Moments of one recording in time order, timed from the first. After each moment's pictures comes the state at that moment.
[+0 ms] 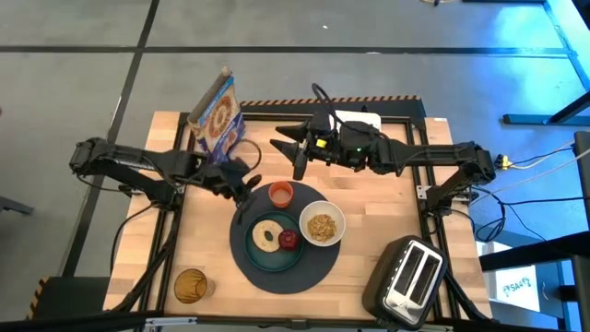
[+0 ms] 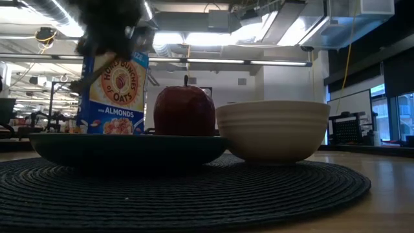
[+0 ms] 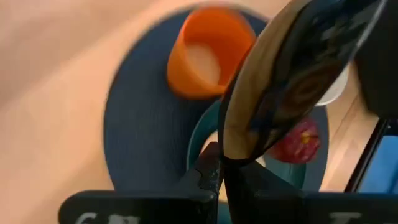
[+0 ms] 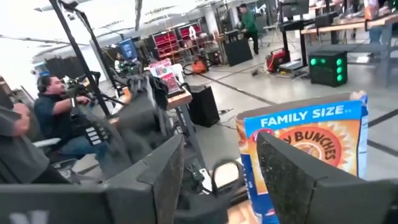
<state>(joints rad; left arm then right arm) -0.07 1.16 0.96 -0.73 -0.11 -0.92 0.02 1.62 1.59 0.07 0.25 0.30</state>
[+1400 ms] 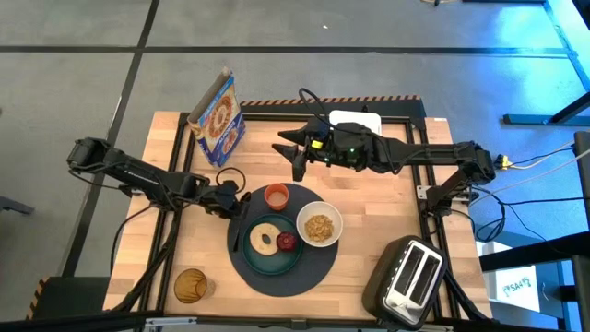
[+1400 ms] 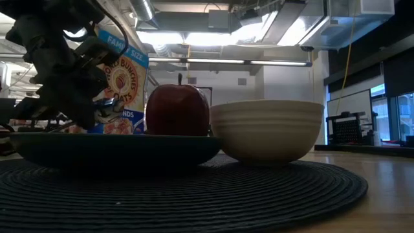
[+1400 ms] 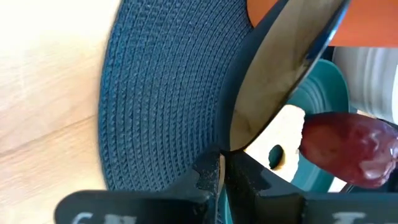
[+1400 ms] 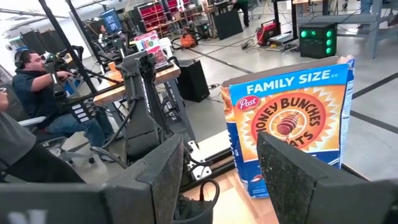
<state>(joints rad) -0.16 1.11 0.44 -0.25 -0.01 -1.49 0.01 1.62 1.59 -0.06 0.25 0.34</state>
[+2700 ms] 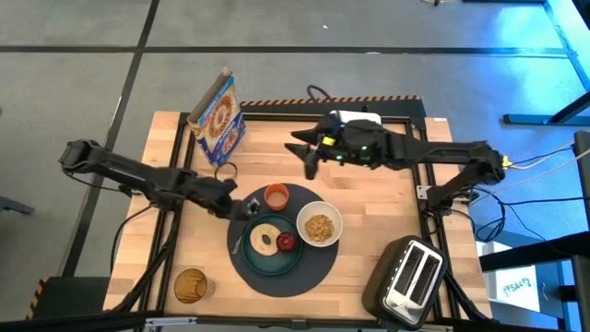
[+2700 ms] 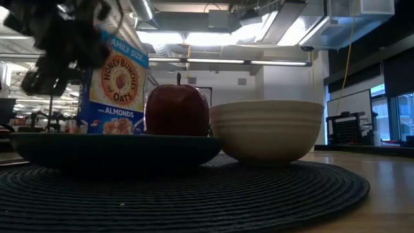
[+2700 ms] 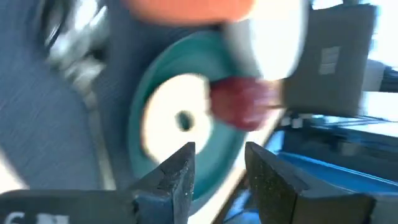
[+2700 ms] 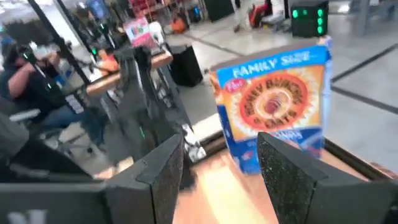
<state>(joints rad) -0.17 0.91 0.46 -0.20 0.09 -1.43 0.01 1.54 1.59 -0.23 0.27 0.40</state>
